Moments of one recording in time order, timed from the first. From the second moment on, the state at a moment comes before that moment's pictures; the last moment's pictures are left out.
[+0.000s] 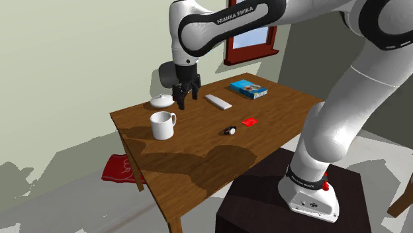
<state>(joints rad) 0.02 -0.25 0.14 -2.19 0.04 1.93 0.13</state>
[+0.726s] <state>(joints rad) 0.04 0.16 0.17 -1.91 -0.04 2.08 0.19</state>
